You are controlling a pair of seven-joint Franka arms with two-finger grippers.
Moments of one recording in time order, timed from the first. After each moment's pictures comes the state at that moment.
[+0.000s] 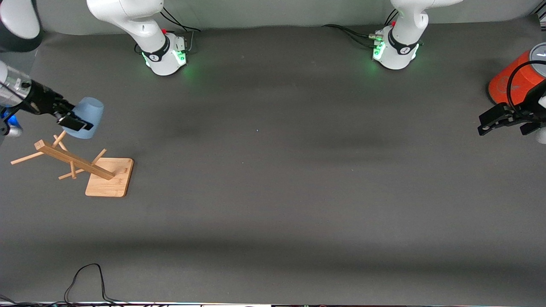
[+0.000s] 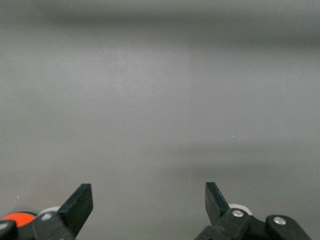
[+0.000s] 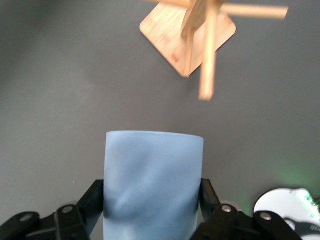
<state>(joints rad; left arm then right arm) 0.08 0.05 -0.10 -1.51 0.01 1.60 -0.01 0.20 -0.22 -0.25 -2.03 0.08 1.73 0.77</state>
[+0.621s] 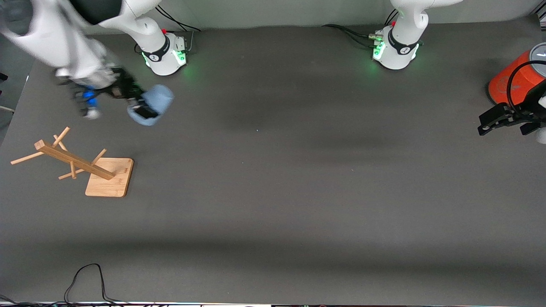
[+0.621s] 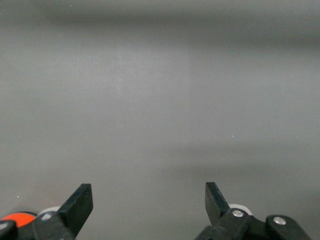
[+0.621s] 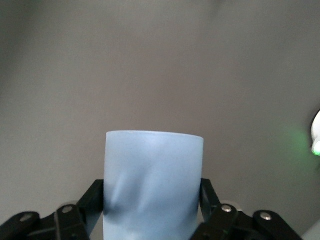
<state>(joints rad) 0.08 0.05 -0.10 -1.51 0.01 1.60 -0.01 0.67 -0.20 -0.25 -2.03 0.08 1.81 1.48</state>
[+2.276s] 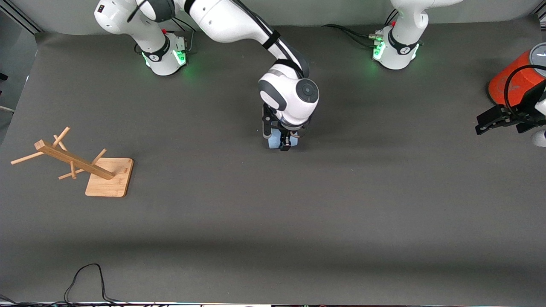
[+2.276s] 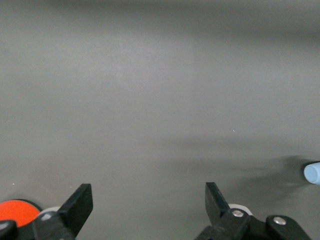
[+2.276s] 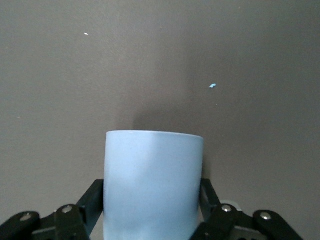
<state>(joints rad) 0.08 0.05 -0.10 -1.53 0.01 1.58 -0.07 1.10 0.87 -0.23 -1.34 0.05 1.97 2.48</state>
